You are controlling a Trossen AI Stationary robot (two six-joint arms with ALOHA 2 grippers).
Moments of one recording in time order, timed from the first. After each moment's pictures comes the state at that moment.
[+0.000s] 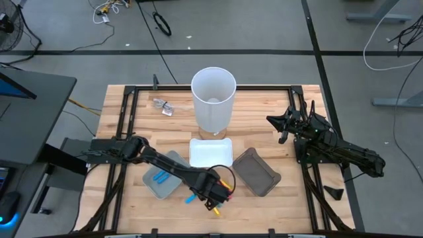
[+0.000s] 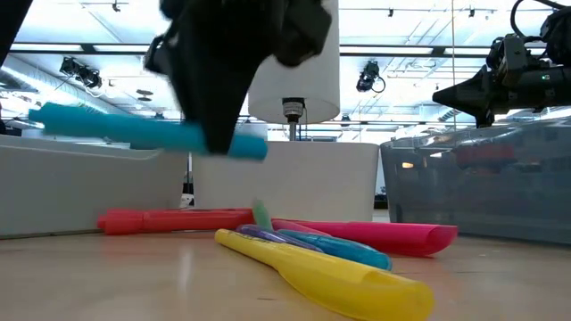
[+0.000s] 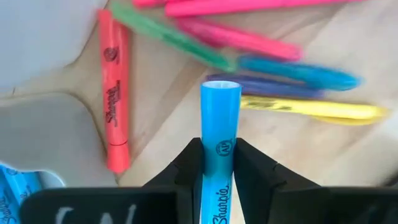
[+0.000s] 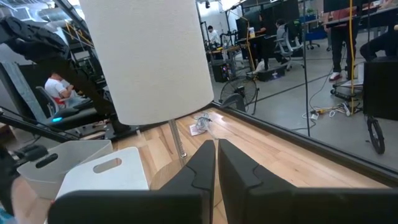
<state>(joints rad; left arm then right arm) -0.43 2.25 1.98 -1.21 0.00 -1.08 -0.43 0.00 0.02 0.03 -0.08 0.23</state>
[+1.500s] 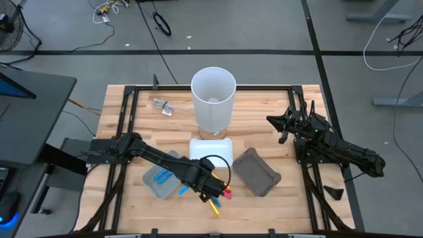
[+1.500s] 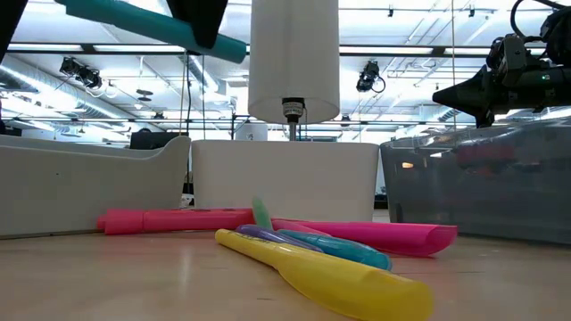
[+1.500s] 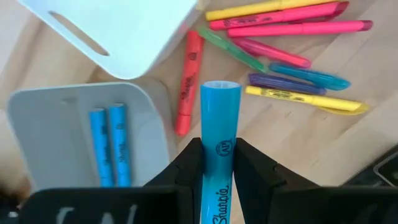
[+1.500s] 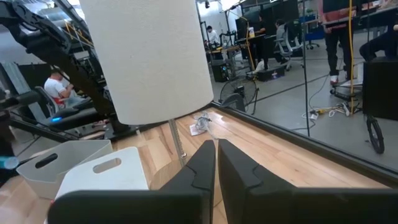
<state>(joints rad) -0.42 2.17 2.17 -1.56 -0.11 -1.13 -0.43 0.00 0.02 0.03 -0.08 0.23</state>
